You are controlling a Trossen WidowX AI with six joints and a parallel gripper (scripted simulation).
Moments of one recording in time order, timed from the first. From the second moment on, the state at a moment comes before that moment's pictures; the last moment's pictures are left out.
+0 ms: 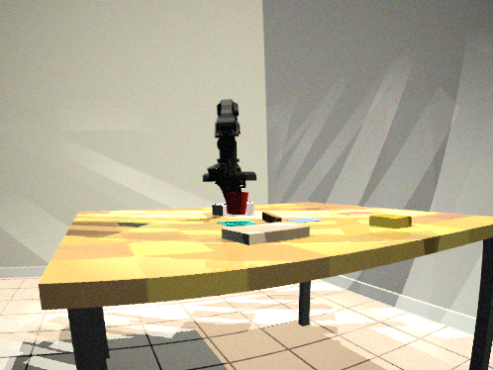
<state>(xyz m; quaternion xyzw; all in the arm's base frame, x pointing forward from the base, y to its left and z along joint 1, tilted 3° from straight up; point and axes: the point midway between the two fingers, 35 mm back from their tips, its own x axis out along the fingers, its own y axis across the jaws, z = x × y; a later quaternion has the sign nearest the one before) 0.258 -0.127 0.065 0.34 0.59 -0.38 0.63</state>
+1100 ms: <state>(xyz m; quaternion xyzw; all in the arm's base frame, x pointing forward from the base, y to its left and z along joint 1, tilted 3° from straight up) 0.256 -0.129 0.043 0.34 0.59 -0.38 0.63</state>
